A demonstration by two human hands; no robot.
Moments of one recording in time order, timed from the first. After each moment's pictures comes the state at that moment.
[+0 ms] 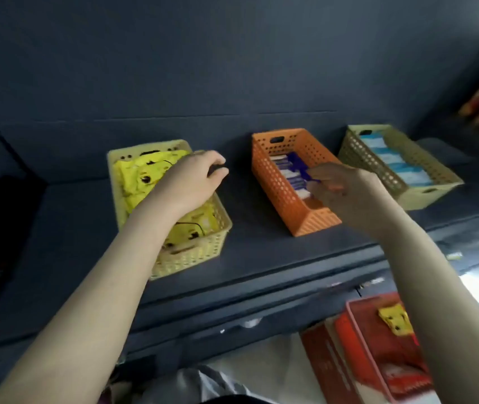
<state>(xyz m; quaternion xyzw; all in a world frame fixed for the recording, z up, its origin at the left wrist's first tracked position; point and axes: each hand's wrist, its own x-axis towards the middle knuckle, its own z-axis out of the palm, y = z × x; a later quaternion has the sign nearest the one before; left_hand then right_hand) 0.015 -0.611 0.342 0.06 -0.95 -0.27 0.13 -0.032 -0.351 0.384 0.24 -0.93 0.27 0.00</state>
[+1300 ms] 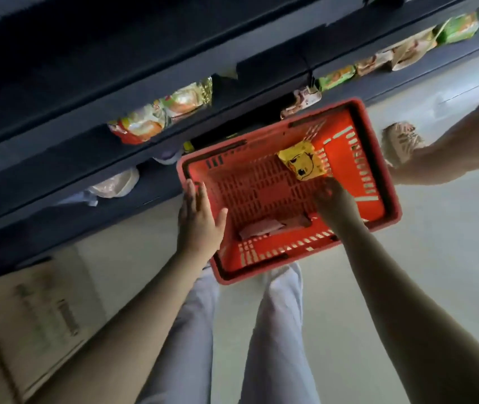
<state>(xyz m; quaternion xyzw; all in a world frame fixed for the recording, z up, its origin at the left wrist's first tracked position) -0.044 -0.024 -0.118 0.18 -0.94 -0.23 -0.18 -0.142 0.216 -0.090 -0.16 -0.90 0.28 -0.29</state>
